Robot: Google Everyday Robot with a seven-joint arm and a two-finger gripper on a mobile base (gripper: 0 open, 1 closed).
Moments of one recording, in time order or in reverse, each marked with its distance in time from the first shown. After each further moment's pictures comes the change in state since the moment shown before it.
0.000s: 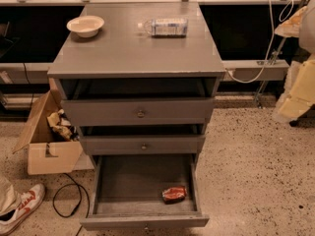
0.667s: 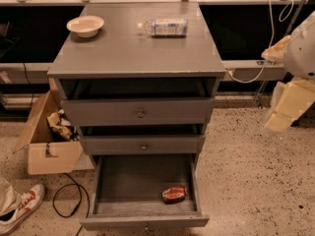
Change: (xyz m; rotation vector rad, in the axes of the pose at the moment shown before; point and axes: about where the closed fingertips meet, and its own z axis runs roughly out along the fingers) arm 0.007 0.010 0.045 -0.087 -0.069 0.035
